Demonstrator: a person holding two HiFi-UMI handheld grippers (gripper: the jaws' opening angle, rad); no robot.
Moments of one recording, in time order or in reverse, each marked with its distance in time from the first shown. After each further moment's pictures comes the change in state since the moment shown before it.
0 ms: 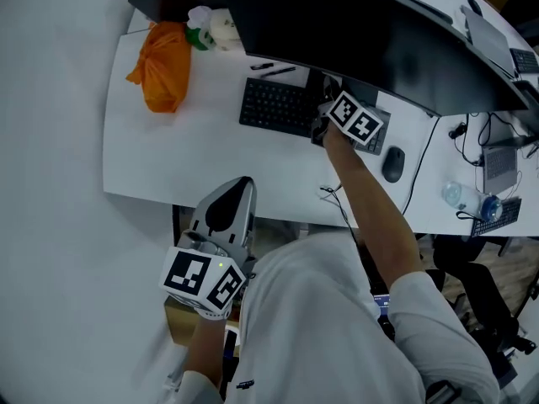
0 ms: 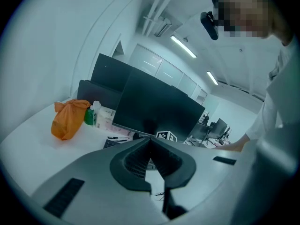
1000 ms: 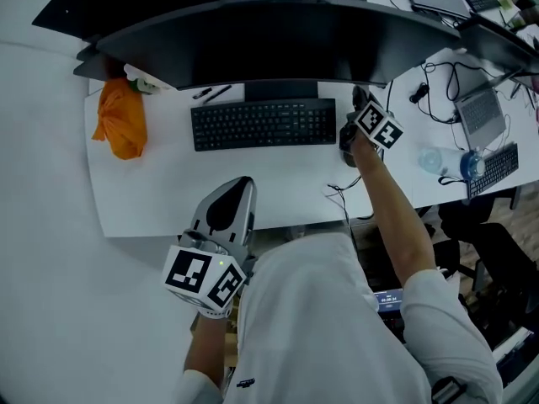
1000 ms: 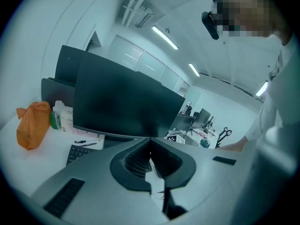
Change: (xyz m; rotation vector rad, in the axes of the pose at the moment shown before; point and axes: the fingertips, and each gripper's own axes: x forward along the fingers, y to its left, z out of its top) left arm 0.071 -0.111 -0.003 0.127 0.085 -0.185; right arm -0.124 -0.211 0.096 0.053 -0.147 -0.246
